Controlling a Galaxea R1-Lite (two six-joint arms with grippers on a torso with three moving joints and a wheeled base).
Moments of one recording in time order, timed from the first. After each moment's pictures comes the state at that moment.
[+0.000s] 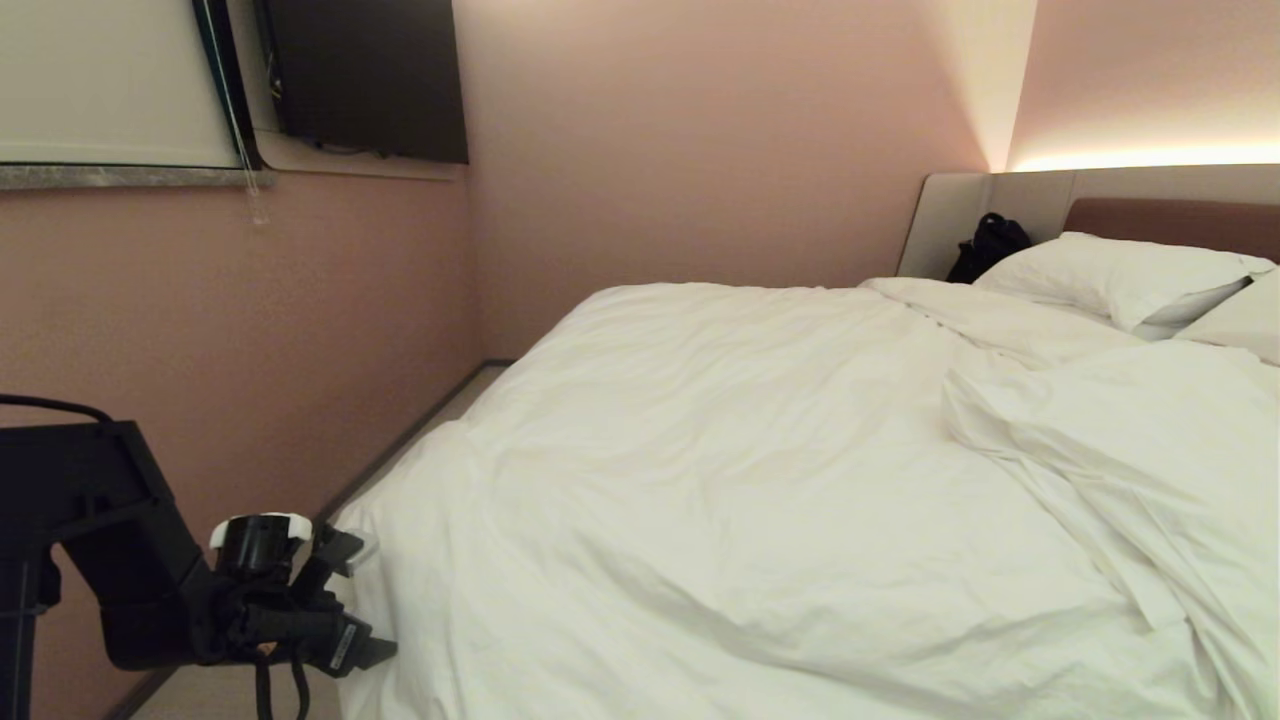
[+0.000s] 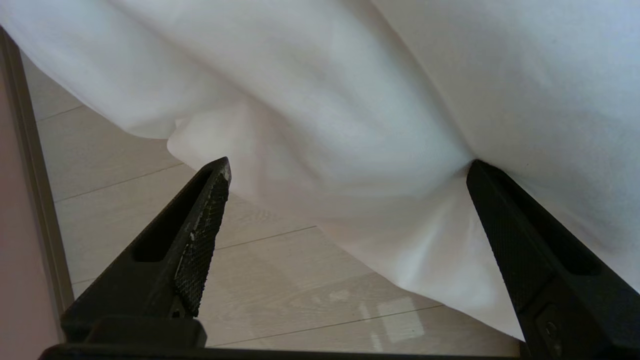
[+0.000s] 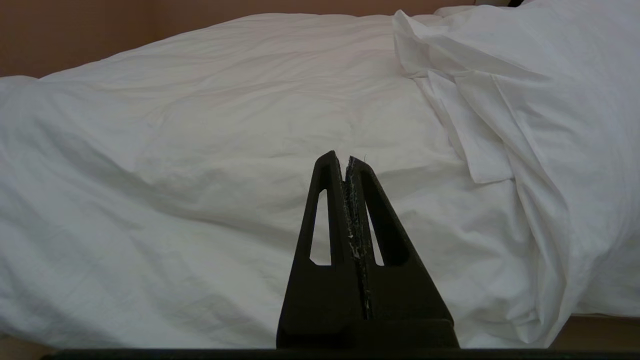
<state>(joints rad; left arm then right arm) 0.16 2.33 -0.68 -0.64 -0.22 0.50 0.01 0.00 0.00 0.00 0.00 0.01</state>
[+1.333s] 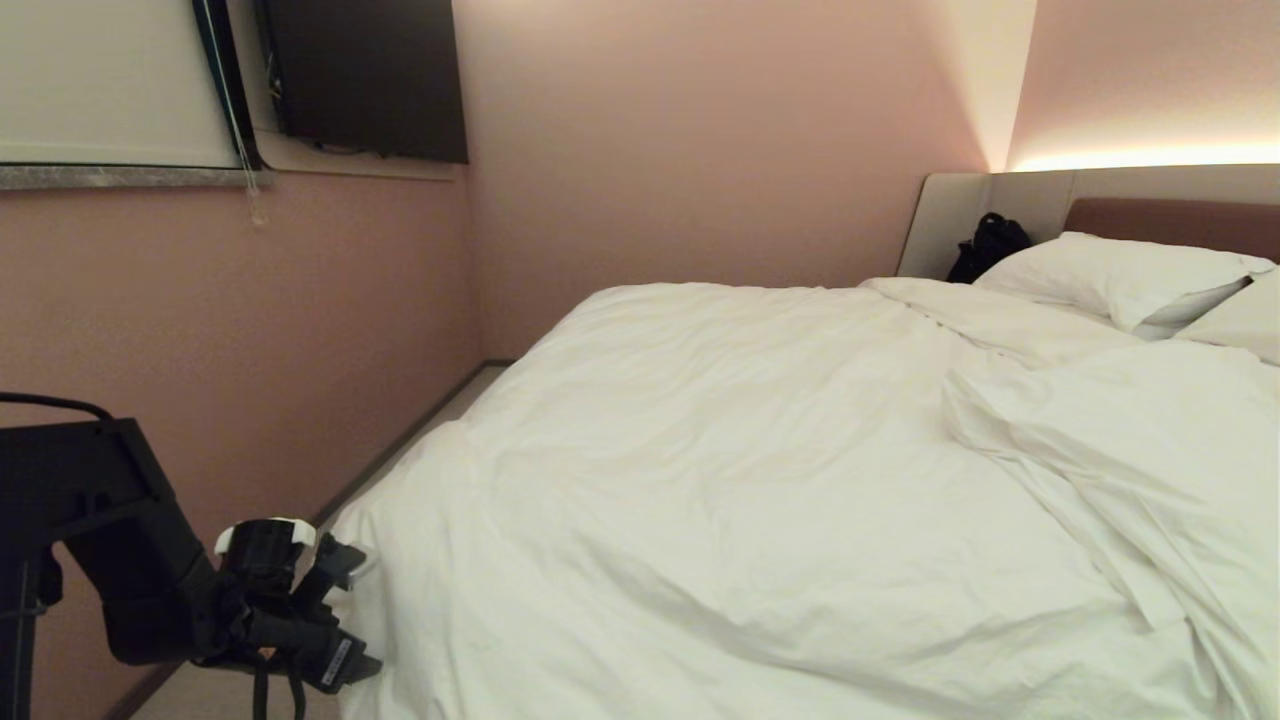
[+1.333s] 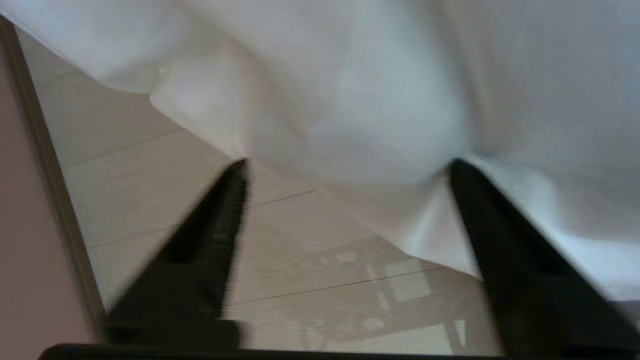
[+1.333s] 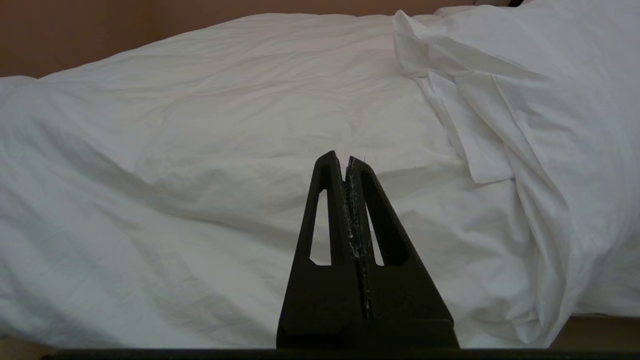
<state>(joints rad) 0.16 2.33 -0.70 -0.53 -0.15 0.54 0.01 0.00 0.00 0.00 0.00 0.01</state>
